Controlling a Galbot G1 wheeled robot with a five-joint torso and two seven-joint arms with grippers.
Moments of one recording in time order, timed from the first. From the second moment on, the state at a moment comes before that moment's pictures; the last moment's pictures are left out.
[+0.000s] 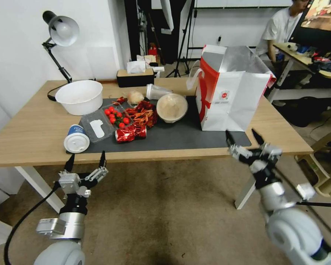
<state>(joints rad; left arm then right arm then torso) 1.72 -1.31 -0.58 -2.13 -0.33 -0.29 -0.10 -1.58 1.04 0.48 2.11 0.58 0.30 0.04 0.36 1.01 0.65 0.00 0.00</state>
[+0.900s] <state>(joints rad) 1.74 -1.34 -0.58 -2.02 -0.27 -0.39 -0.09 -1.62 1.12 0.43 2.04 0.56 0.29 -0.05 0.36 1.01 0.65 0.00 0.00</state>
